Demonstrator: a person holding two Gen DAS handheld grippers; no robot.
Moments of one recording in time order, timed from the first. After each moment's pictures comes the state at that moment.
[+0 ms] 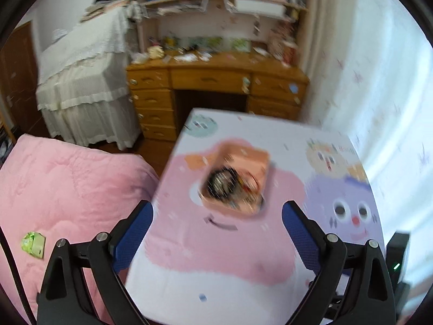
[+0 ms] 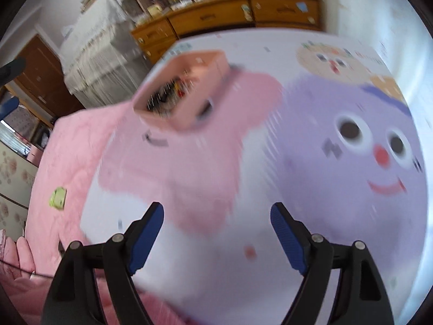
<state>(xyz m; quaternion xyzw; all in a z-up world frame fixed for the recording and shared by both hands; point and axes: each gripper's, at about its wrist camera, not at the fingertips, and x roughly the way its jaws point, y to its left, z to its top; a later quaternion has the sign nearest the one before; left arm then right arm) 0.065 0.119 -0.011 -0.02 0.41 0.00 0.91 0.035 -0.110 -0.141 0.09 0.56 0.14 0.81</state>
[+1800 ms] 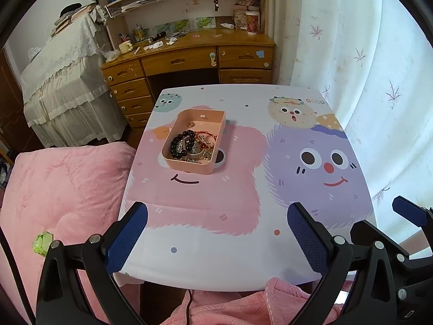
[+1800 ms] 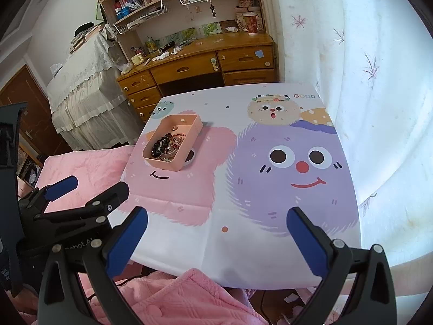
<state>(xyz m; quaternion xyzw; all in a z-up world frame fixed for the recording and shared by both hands) 0.006 0.031 -0.001 0.05 0.46 -0.03 0.89 -0.041 -0.147 -0.001 0.11 0.46 0.05 0.88</state>
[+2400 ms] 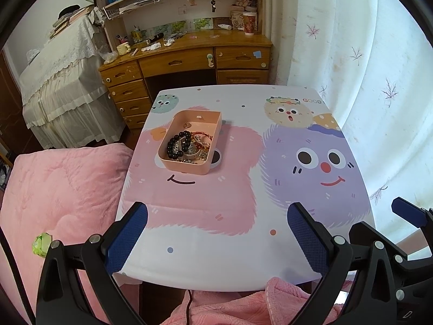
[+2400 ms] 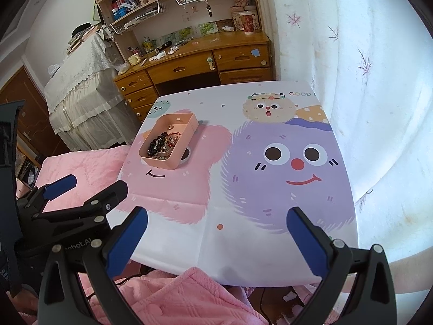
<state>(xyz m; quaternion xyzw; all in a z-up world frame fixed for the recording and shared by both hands) 0.004 0.026 0.000 0.05 0.46 -0.04 0.89 -0.045 -0.152 -0.002 0.11 0.46 0.05 0.88</state>
